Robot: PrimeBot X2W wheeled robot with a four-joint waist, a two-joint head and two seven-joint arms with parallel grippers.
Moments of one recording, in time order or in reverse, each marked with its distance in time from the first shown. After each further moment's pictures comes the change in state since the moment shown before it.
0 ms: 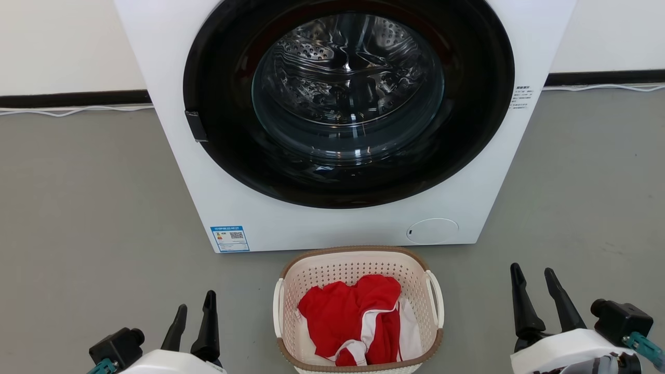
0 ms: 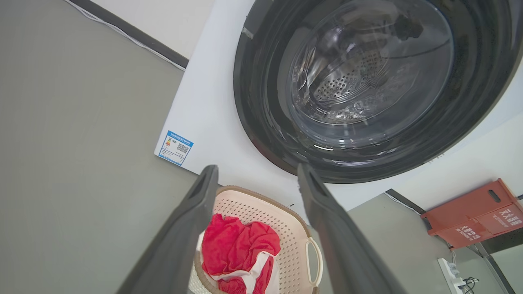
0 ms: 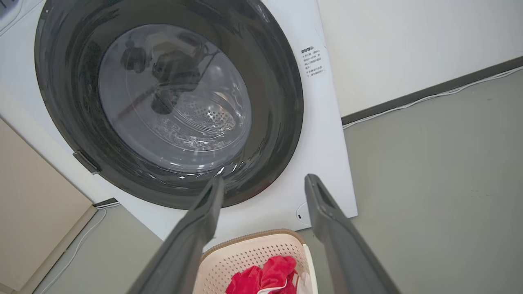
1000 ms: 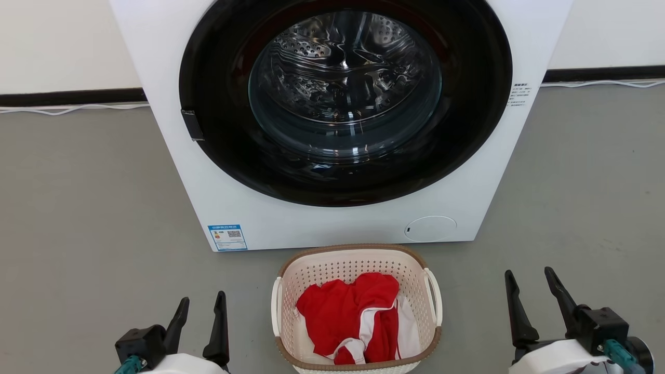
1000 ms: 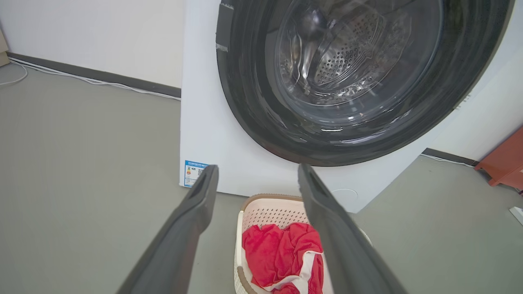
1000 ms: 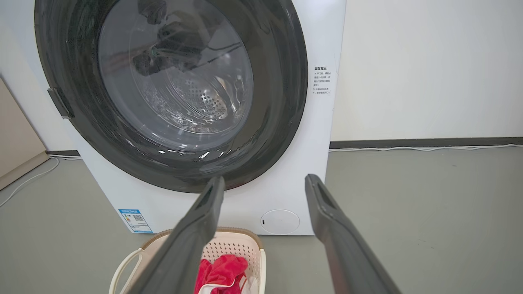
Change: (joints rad) left arm -0.001 0.003 -0.021 0.012 0.327 0.013 -0.088; right arm 0.004 0.005 -0.029 0.029 -0.352 0.000 -0.089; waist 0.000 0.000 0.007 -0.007
